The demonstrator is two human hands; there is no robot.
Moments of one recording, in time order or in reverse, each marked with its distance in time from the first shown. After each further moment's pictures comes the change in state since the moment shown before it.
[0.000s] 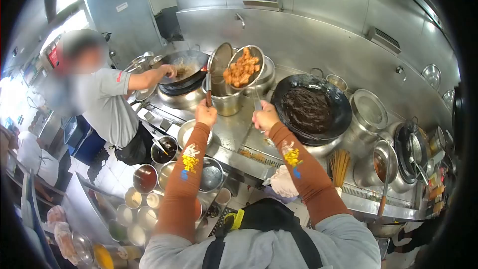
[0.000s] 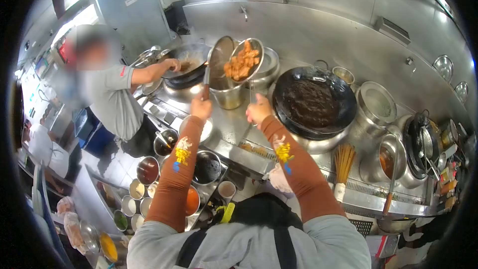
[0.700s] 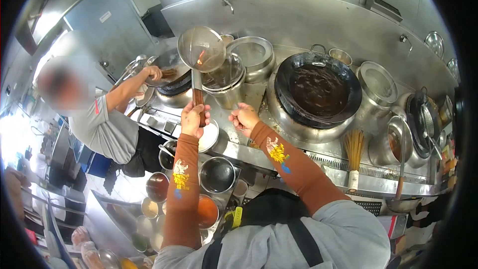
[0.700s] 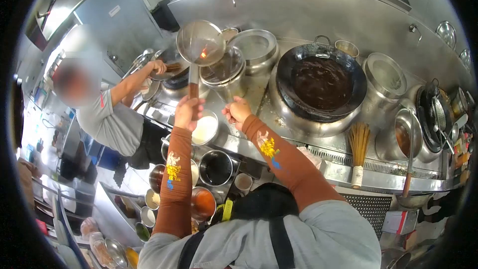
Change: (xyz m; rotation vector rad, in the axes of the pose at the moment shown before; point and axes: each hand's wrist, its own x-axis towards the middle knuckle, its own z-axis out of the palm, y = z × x) left_hand -0.030 0.091 -0.069 -0.709 -0.261 -0.476; right_hand 0.034 0.047 0.074 0.500 -0.097 0.226
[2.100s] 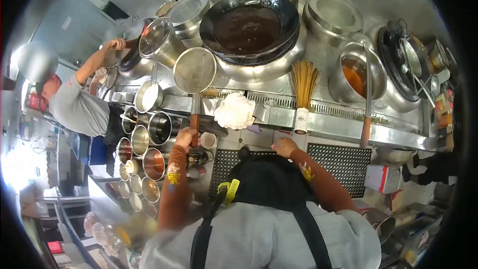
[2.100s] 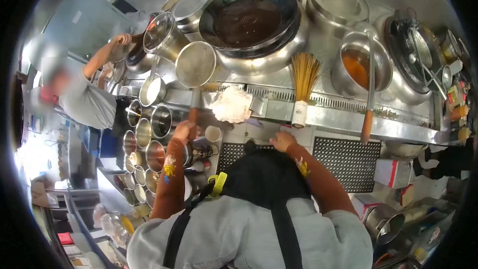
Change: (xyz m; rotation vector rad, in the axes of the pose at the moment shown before) left_hand -0.178 -0.265 0.030 0.421 -0.082 -0.568; right_hand -0.327 0.178 -0.432 -1.433 0.098 0.118
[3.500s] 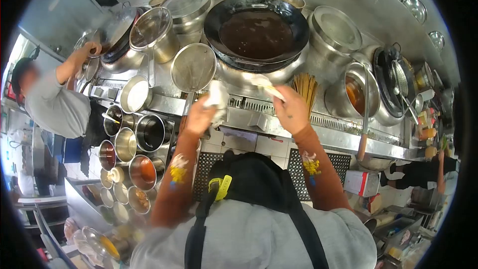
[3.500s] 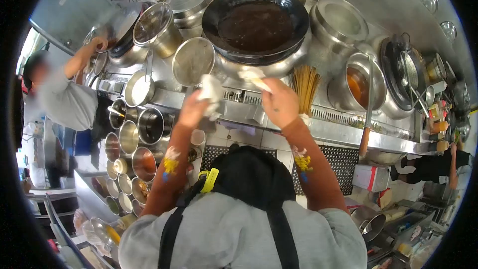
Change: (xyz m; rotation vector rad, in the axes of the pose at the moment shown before) left_hand 0.004 0.112 0.089 0.136 -0.252 0.533; right_hand 0.009 -0.209 -0.217 0.129 0.792 -0.406
